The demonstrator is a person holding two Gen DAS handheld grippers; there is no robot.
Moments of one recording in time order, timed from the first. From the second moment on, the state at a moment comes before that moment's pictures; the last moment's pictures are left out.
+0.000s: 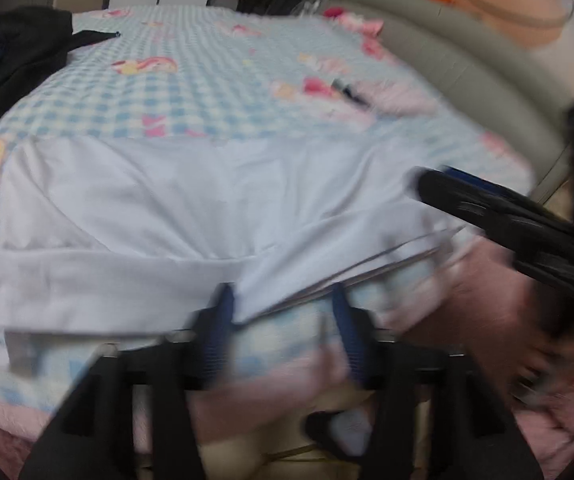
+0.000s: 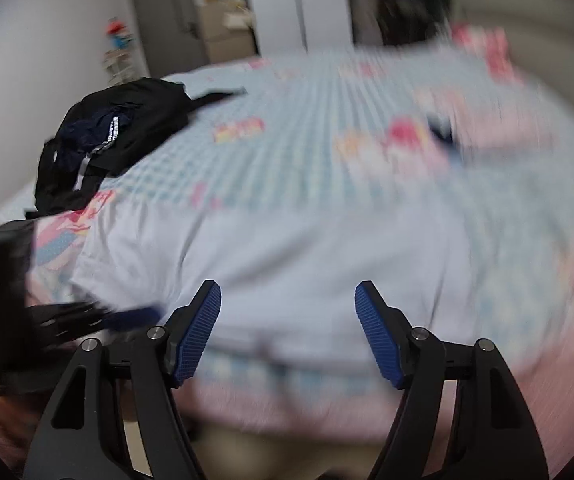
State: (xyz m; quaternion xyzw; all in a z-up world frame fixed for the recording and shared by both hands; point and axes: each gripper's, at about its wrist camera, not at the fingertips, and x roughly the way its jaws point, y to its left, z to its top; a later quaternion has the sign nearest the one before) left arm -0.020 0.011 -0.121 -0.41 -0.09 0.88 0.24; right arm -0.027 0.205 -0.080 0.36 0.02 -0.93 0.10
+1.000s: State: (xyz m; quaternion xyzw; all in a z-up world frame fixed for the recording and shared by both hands) left arm -0.101 -0.055 -0.121 -0.41 -0.10 0.91 0.07; right arm -0.097 0.270 -0.110 0.41 0.02 -0.91 0.04
